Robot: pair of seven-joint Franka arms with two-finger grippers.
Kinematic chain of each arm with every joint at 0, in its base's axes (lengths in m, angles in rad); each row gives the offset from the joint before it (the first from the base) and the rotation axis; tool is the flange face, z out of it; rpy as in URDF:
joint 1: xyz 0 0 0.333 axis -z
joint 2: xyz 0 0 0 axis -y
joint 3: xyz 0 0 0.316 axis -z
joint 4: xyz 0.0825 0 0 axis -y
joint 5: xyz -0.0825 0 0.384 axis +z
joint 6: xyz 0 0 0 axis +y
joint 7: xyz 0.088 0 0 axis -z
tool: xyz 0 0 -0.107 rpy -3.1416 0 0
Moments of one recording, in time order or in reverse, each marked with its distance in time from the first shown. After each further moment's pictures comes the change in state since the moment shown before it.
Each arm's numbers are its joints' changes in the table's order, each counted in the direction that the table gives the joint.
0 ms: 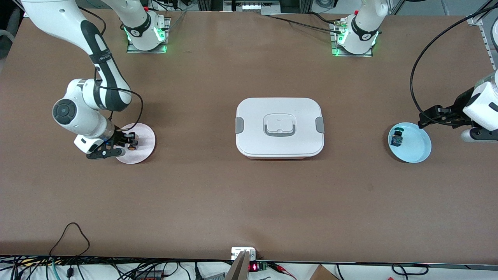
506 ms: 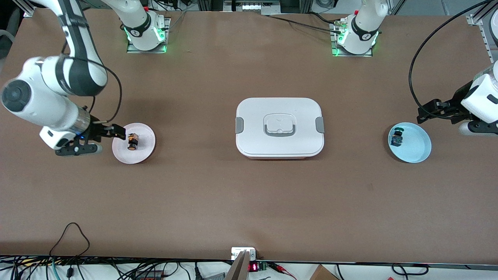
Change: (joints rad) left arm 0.005 0.022 0.004 -0.008 0.000 0.006 0.005; right arm -0.015 0.193 -0.005 0.149 0.000 0.296 0.068
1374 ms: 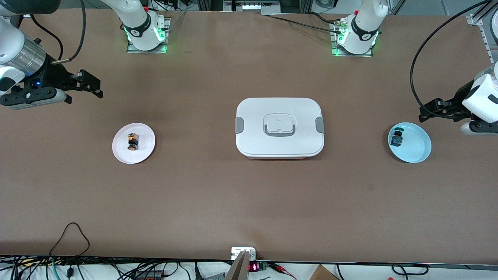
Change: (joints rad) left arm 0.119 0.001 -0.135 0.000 0.000 0.027 0.000; right arm -0.027 0.226 -0.001 0.142 -0.001 0.355 0.002
